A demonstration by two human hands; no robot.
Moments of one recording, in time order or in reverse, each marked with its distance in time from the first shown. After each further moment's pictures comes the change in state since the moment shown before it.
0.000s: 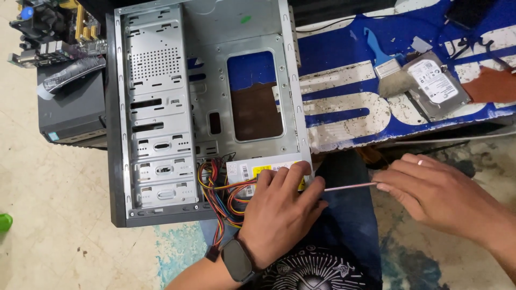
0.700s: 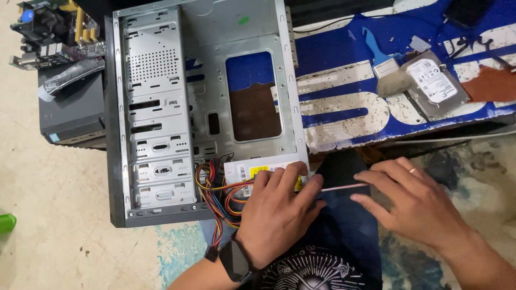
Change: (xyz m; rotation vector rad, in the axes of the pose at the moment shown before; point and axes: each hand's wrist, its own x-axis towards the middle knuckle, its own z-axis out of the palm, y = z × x) left_hand 0.002 0.002 -0.003 -0.013 0.006 -0.027; right_hand 0.007 -0.038 0.021 -0.037 0.396 -0.091
